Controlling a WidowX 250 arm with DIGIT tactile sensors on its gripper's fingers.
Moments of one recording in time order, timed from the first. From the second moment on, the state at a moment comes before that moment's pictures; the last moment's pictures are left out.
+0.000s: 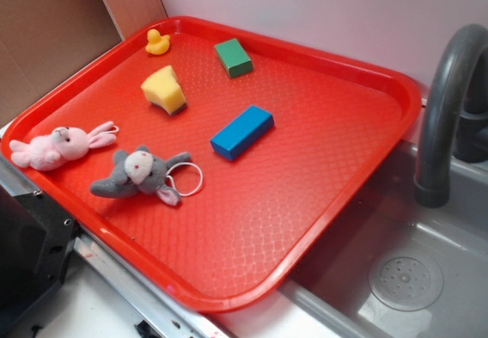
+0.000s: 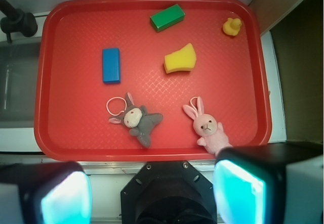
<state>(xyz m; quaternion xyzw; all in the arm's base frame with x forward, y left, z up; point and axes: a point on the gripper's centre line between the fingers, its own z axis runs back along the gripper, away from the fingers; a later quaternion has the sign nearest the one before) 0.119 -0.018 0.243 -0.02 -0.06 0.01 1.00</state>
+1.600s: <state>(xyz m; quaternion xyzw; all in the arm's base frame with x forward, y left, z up) 0.249 0.079 0.129 0.14 -0.24 0.22 0.93</state>
